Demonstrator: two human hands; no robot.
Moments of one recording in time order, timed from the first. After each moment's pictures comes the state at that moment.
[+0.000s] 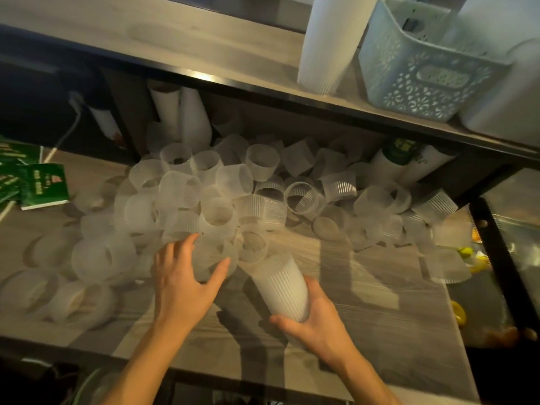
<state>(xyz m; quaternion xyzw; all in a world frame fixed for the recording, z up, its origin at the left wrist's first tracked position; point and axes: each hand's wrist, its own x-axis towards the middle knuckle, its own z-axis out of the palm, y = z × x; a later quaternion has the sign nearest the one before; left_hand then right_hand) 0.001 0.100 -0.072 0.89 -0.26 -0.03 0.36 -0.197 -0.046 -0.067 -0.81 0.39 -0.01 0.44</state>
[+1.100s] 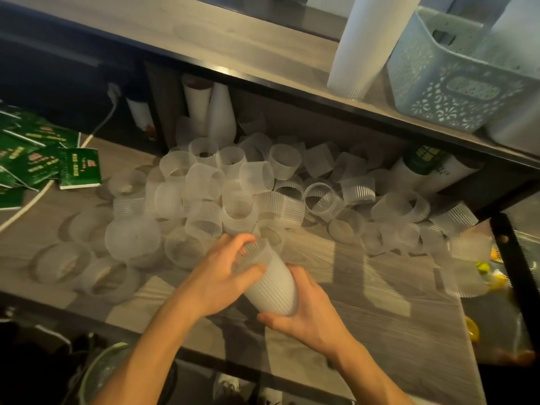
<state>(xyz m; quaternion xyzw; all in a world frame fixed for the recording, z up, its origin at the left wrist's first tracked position) -0.006 0.104 -0.021 0.79 -0.37 -0.29 0.40 -0.168 -0.028 -0.045 -0.88 0.26 0.01 0.39</state>
